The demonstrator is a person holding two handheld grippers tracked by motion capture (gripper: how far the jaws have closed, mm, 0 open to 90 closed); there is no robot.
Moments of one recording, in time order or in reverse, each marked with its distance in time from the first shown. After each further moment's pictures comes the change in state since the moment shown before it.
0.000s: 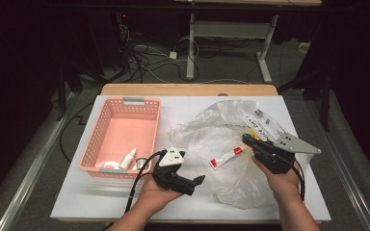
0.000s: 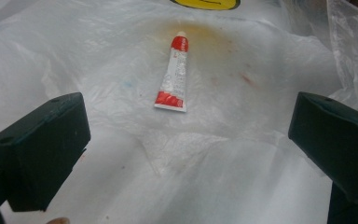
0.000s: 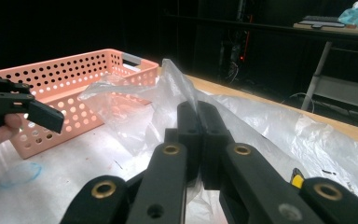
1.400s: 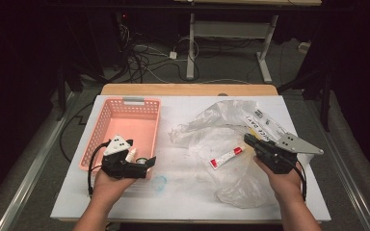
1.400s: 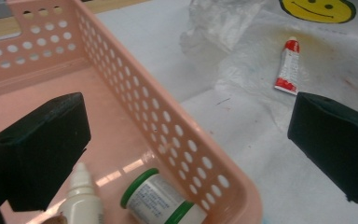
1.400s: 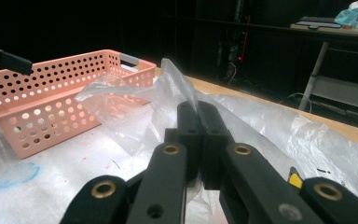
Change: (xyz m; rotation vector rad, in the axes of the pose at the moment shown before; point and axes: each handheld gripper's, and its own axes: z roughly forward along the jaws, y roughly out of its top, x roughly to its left) left arm 0.072 -0.026 -0.097 -0.032 0.269 -0.138; right arm -0.002 0.000 -0.003 -0.002 -0.007 -0.001
